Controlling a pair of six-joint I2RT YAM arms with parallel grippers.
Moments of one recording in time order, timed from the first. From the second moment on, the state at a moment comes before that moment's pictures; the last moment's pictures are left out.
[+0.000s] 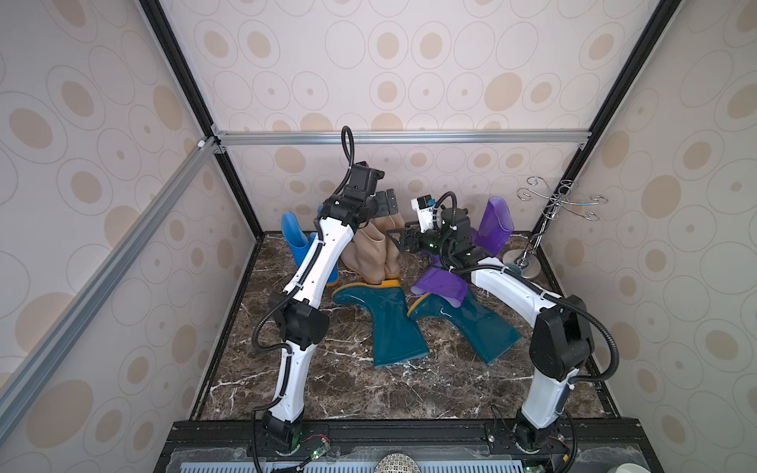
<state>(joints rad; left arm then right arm) -0.43 2.23 2.59 -0.94 -0.13 -0.46 0.48 1.83 1.55 0.06 -0.39 0.24</state>
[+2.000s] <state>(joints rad) -0.49 2.26 2.54 -1.02 -0.31 -0.60 0.46 2.04 1.73 -0.19 -0.63 0.16</state>
